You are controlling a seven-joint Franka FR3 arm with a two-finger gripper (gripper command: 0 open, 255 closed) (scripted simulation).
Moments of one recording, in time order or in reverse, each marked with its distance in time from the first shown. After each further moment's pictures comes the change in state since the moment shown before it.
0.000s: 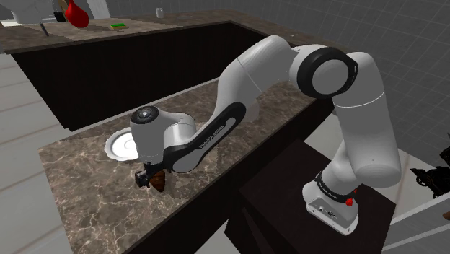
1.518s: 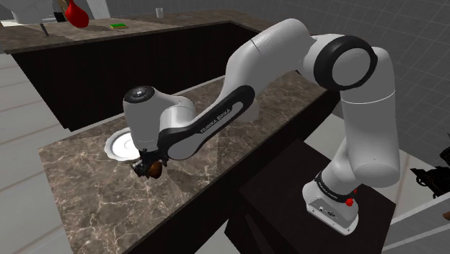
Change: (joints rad) arm -0.032 -0.103 0.047 0.005 0.058 -0.103 -0.038
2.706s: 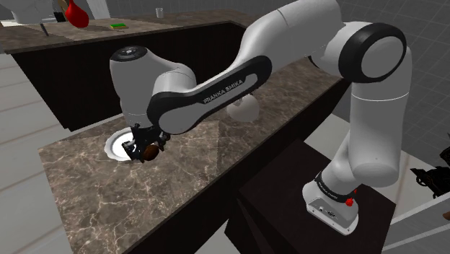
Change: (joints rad) arm -0.033 -0.129 0.053 0.060 0.083 -0.176 -0.054
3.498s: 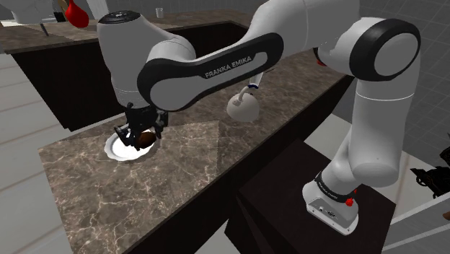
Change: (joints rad) arm -0.006 -0.050 0.019 0.091 0.038 -0.133 -0.029
